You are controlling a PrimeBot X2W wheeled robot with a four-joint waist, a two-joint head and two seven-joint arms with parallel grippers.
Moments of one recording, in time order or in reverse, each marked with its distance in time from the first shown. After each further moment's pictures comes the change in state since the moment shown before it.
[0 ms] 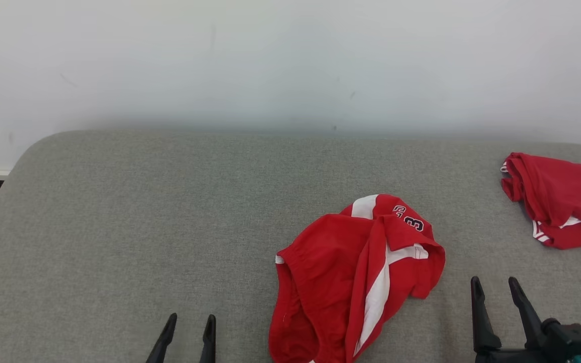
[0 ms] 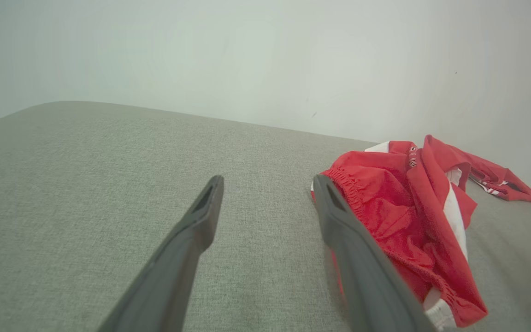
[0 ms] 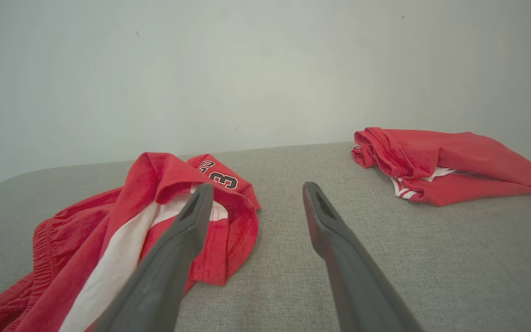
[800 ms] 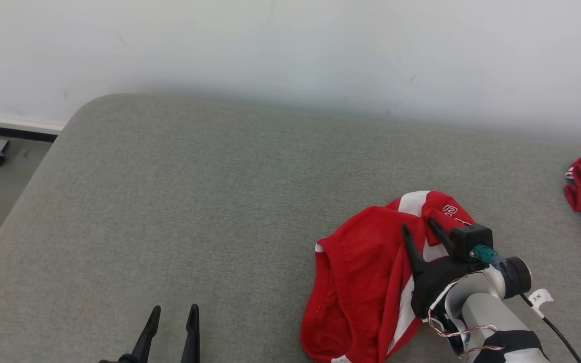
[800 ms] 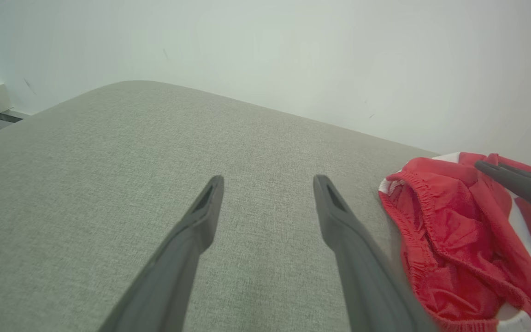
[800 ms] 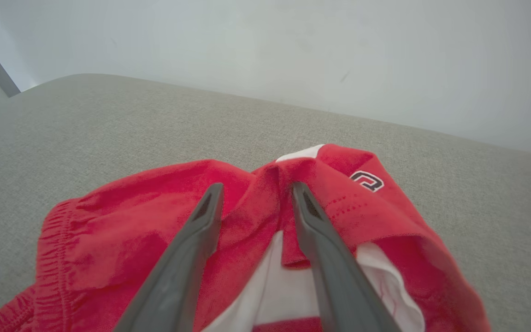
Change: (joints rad) left arm -0.038 0.000 0.042 0.034 -0.035 0.000 0.000; right arm -0.556 0.000 0.247 0.711 -0.049 0.000 0.004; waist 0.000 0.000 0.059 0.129
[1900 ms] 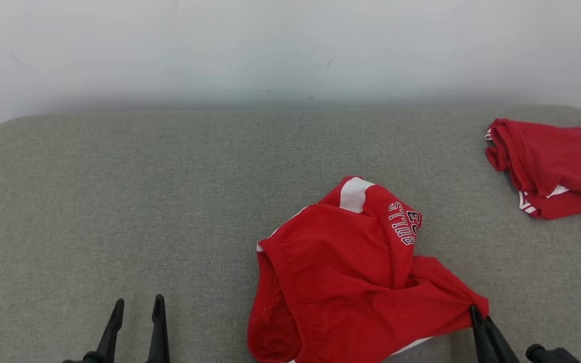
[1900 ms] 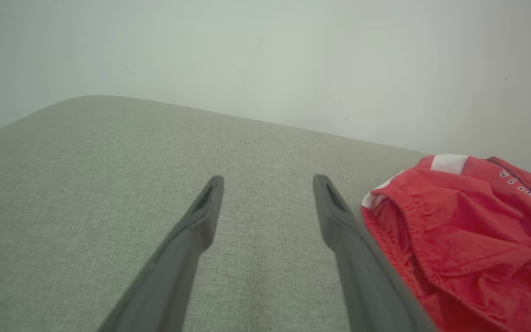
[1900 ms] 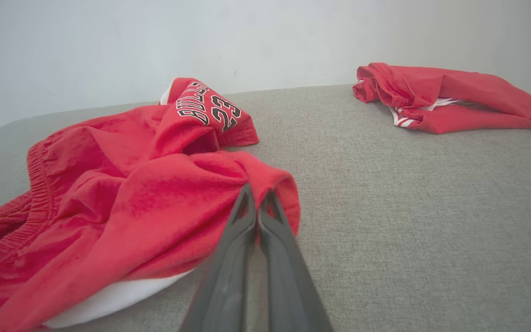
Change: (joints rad) left arm 0.012 0.000 0.108 -0.053 0.023 0.000 0.000; right arm 0.699 -0.011 -0.176 -0.786 0.046 0.000 -0.002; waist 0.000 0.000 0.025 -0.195
